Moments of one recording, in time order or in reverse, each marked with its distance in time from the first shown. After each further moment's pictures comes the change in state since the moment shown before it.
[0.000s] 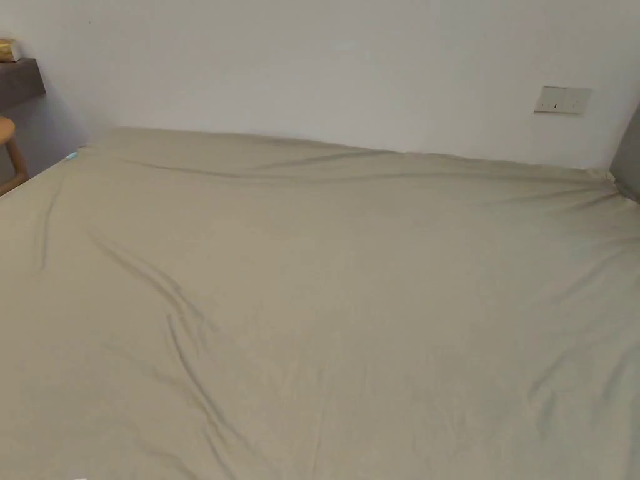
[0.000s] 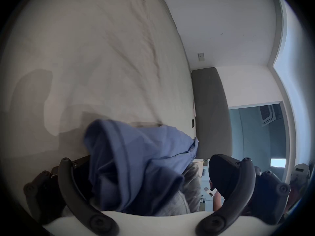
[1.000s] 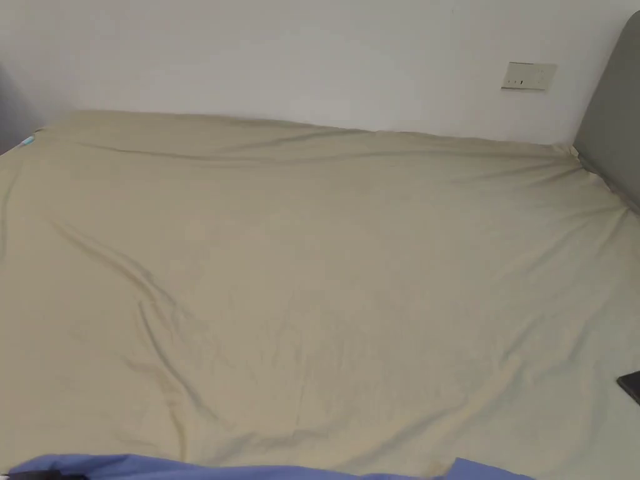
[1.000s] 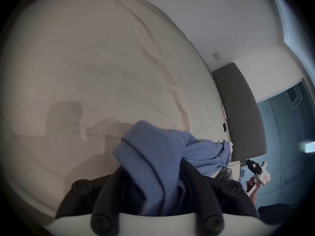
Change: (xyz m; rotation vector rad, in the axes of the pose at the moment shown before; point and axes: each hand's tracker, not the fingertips) left arm 0.031 0.040 0.074 0.123 0.377 -0.206; right arm -0.049 0.009 -0.010 0.036 -0.021 0.090
